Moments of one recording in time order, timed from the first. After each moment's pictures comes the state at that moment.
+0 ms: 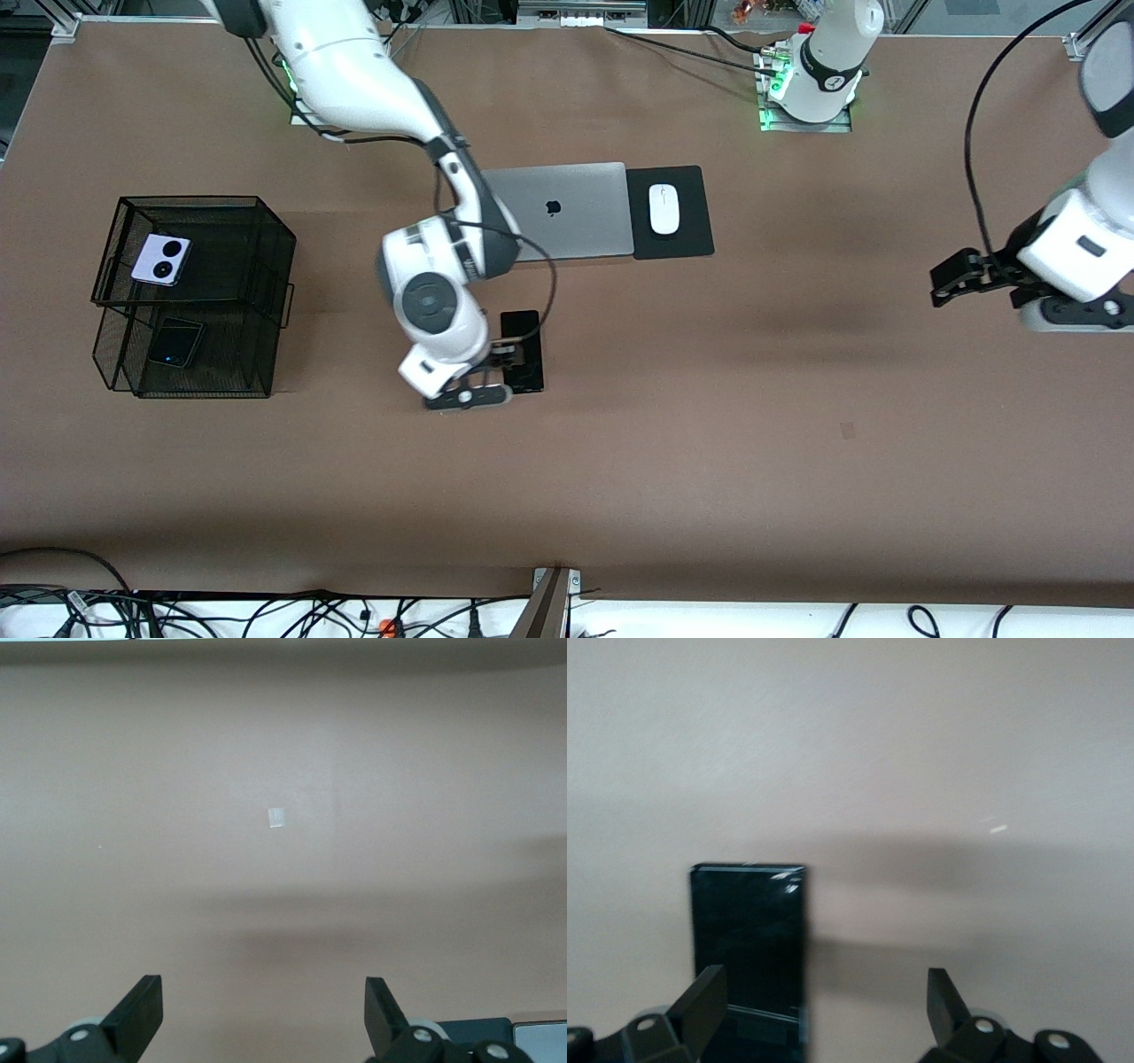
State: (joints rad) left arm 0.09 0.19 -0.16 -1.47 0.05 1.70 -0.08; right arm 0.77 0.89 -0.30 -1.25 0.27 2.11 0.33
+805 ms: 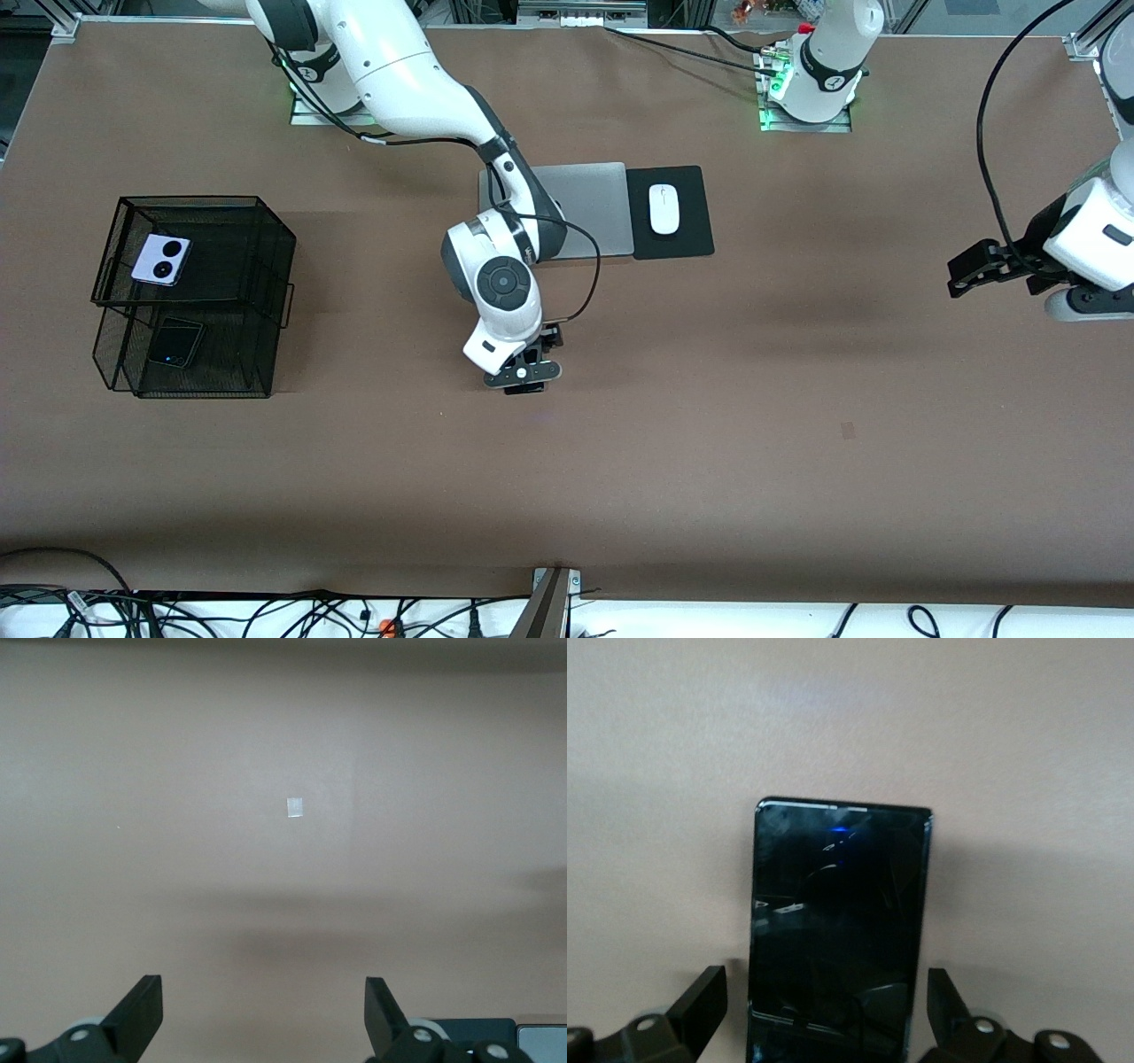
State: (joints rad) left arm 0.05 0.14 -0.09 -1.50 0.05 1.69 -0.11; right arm 0.86 0.98 -0.30 -1.27 0.27 2.19 0.35
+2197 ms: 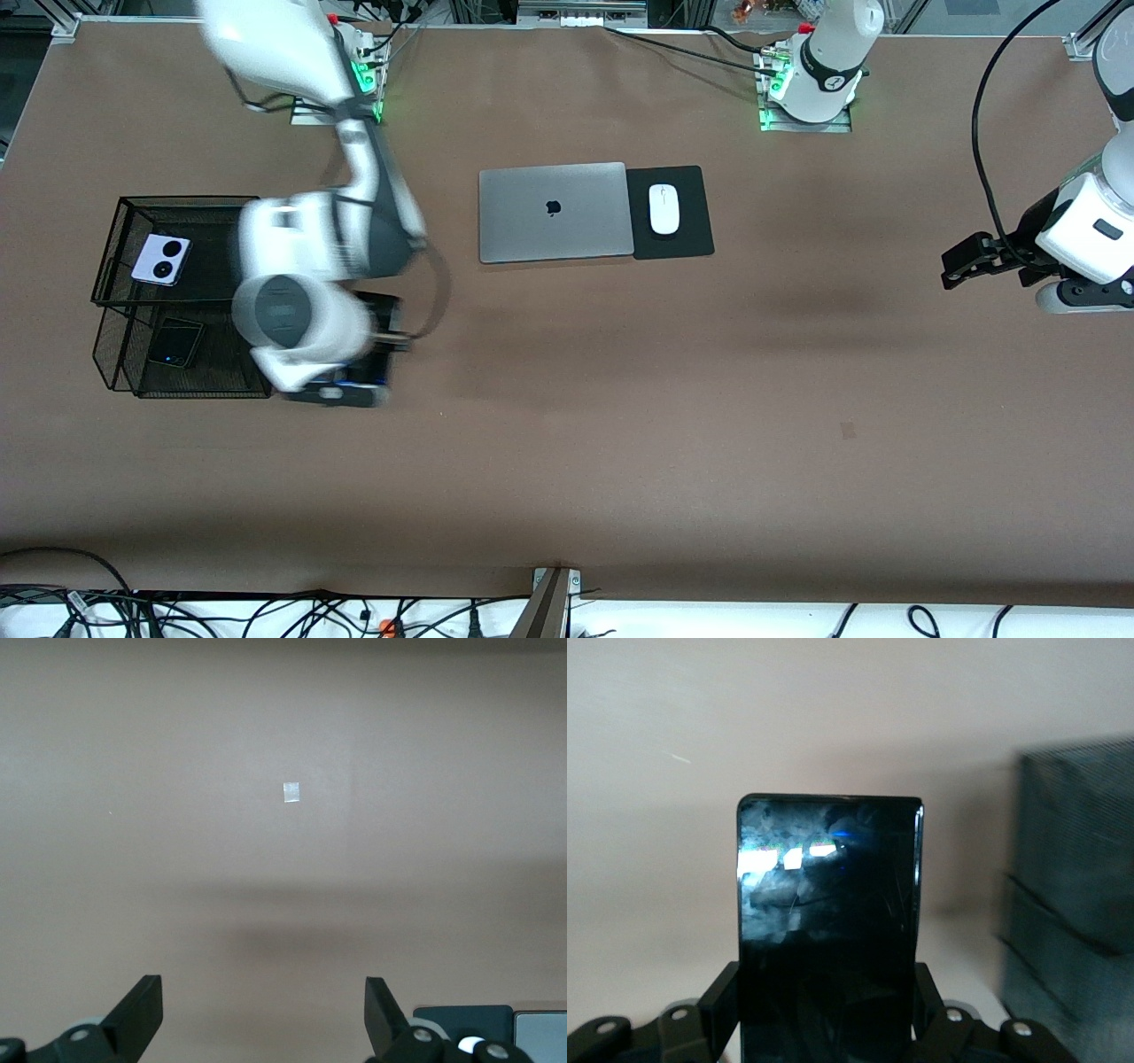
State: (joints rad) left arm 0.04 0.13 -0.08 -1.55 0.04 1.69 -0.11; right arm 0.63 0.65 -0.55 -1.26 0.27 1.55 0.23
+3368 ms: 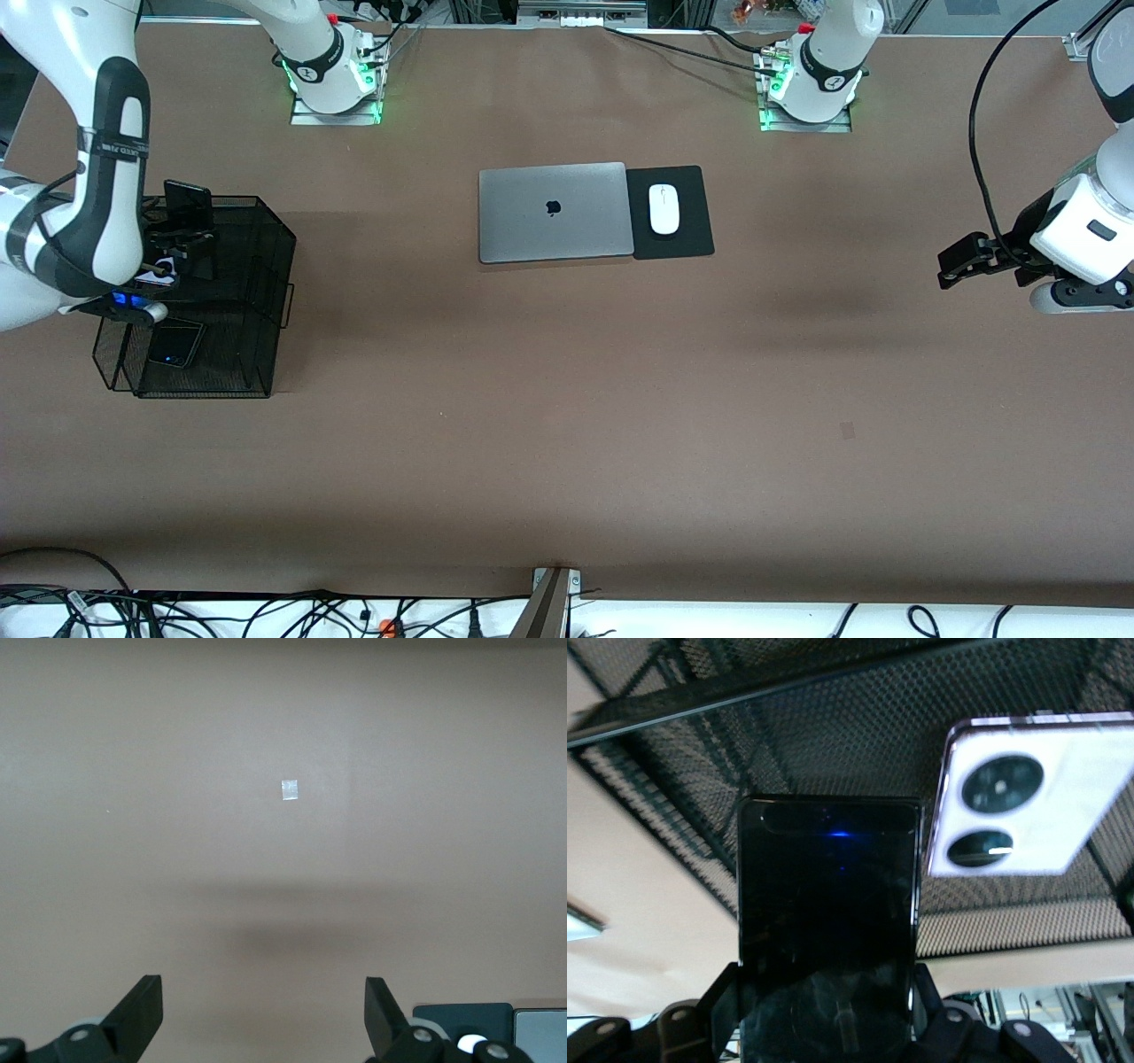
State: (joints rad) left arm 0.04 0.13 -0.08 -1.55 0.04 1.69 -0.11; right arm 0.51 0.56 -0.84 -1.71 0.27 1.38 -0.26
